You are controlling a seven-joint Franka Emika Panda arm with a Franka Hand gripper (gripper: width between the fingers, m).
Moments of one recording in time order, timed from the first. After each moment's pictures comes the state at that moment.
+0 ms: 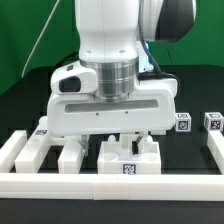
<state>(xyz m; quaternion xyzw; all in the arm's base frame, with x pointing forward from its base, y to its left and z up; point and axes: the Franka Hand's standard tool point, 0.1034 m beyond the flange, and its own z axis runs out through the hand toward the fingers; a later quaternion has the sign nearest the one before) 0.587 -0.037 0.021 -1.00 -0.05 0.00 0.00</state>
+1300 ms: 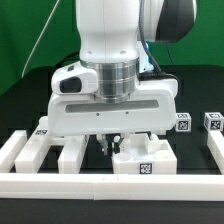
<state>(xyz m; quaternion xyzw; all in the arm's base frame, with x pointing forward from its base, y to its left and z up) 0.587 -0.037 0.021 -1.00 -0.05 0.00 0.00</state>
